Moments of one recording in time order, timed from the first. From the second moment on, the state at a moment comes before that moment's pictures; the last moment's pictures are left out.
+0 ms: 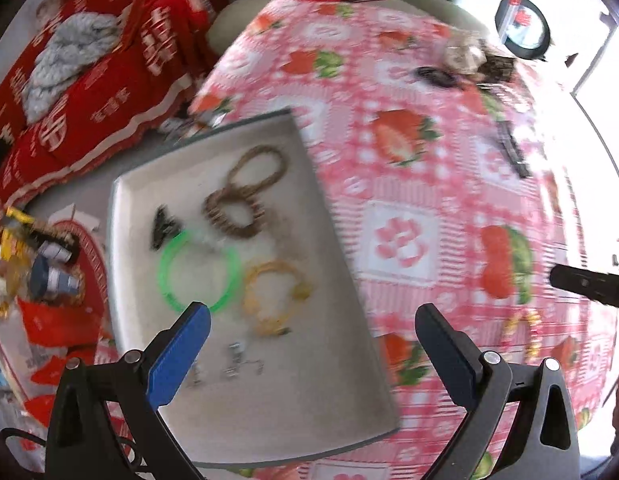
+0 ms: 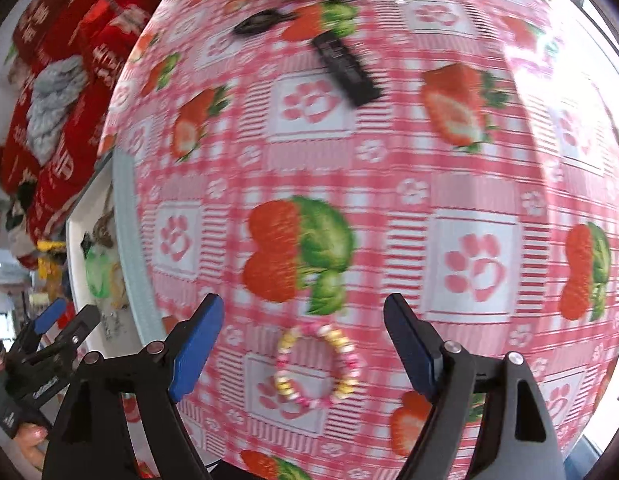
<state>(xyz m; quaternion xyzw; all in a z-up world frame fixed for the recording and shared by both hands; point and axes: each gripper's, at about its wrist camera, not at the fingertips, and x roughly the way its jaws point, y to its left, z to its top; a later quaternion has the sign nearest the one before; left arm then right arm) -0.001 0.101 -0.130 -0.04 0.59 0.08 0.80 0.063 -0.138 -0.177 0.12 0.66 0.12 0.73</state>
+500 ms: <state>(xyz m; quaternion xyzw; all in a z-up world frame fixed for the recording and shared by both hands) 0.014 -0.008 -0.137 -0.04 0.61 0.01 0.79 0.126 -0.181 -0.163 0.08 0.63 0.13 0.76</state>
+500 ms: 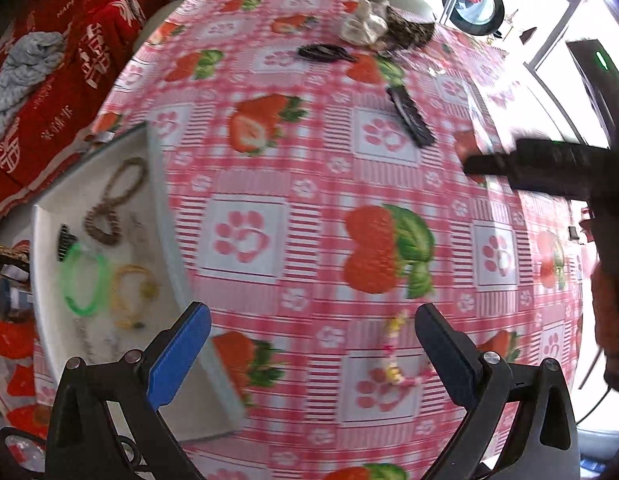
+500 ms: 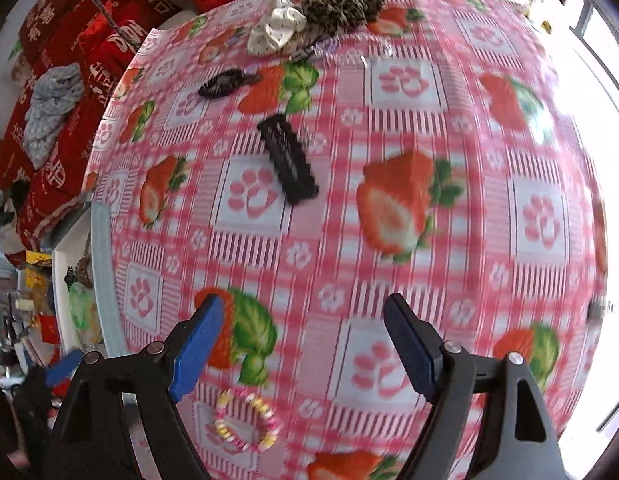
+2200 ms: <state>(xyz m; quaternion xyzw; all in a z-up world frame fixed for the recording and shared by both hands) 0.010 -0.076 -0.178 -0.11 0.64 0.02 0.76 0.193 -0.147 -0.193 -0.04 0.60 0.19 0.78</state>
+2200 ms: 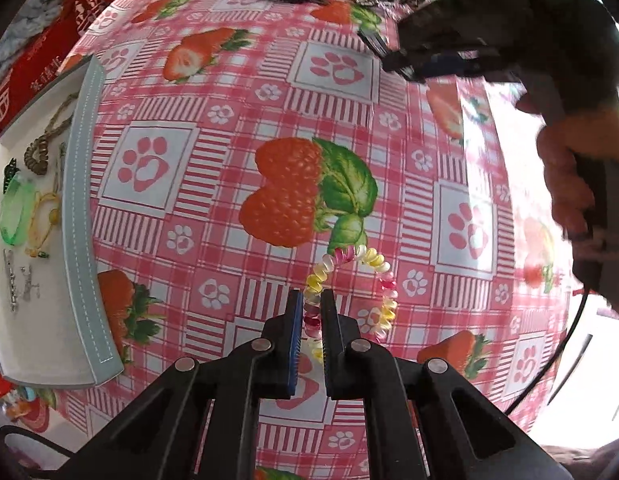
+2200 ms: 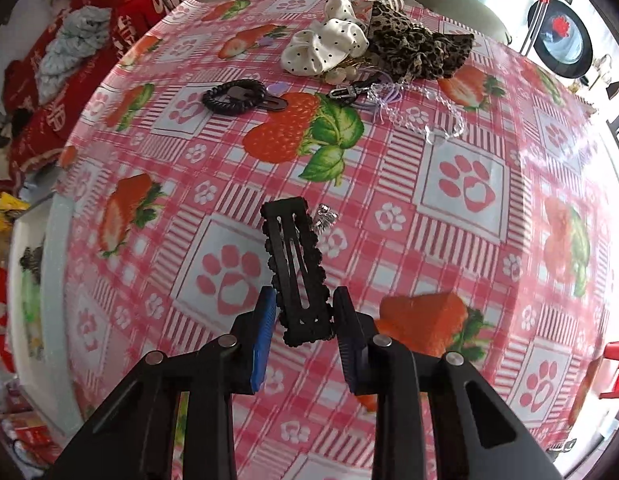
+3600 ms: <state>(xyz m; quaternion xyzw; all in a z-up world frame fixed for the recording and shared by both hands) -0.089 0.150 -0.115 -0.18 0.56 0.13 0.80 0.045 0.017 -0.130 -0.03 0.61 0.35 0.71</state>
